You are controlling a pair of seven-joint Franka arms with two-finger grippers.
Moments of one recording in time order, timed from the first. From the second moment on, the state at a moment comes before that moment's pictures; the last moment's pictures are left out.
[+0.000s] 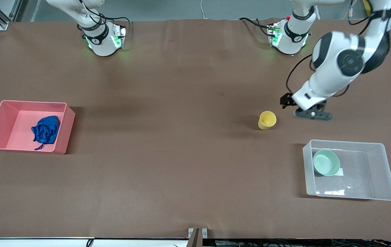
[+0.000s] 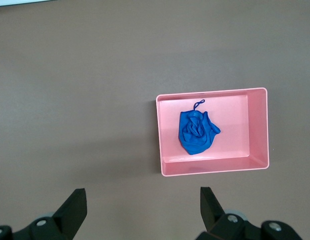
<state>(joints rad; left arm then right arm) -0.08 0.06 -0.19 -2.20 -0.03 2.19 -0.07 -0.06 -0.02 -0.09 -1.45 -0.01 1.49 -0.03</state>
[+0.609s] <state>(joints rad) -0.08 0.31 -0.20 -2.20 -0.03 2.37 -0.08 -0.05 -0.02 -0.09 -1.45 -0.01 1.49 -0.03</state>
